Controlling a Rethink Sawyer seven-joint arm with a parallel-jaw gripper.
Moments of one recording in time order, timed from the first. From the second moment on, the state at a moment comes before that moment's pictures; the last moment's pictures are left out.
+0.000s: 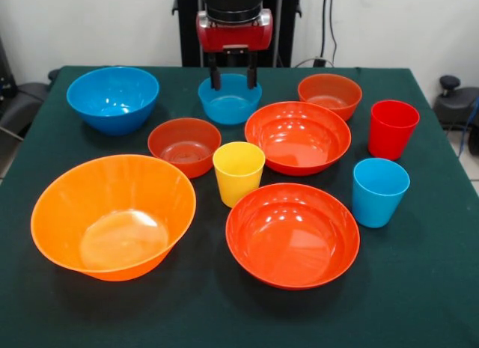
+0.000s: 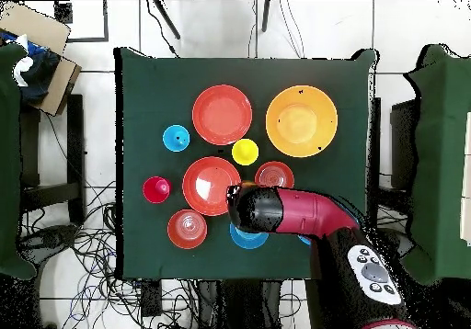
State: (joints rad) arm -0.50 -0.76 0.20 1.94 -0.24 0.43 1.60
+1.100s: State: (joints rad) arm -0.45 -0.76 0.20 1.81 -0.24 0.56 1.60
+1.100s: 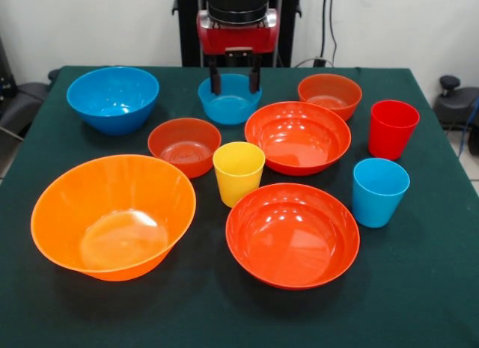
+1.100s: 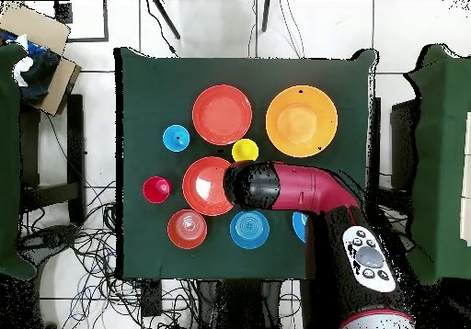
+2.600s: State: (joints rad) arm -0.43 -0.74 0.21 1.78 -0.24 0.56 1.60
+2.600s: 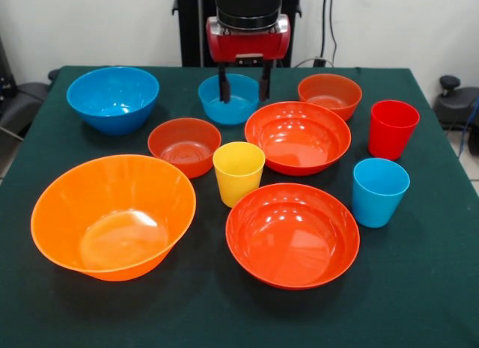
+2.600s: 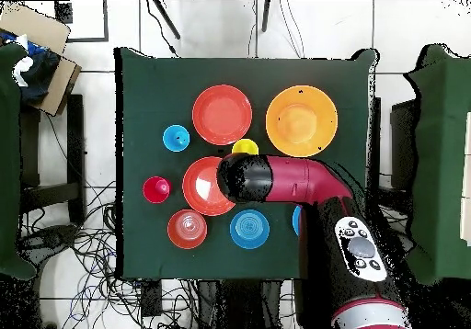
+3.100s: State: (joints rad) arm -0.45 -0.67 0.21 1.78 -0.24 0.55 1.60
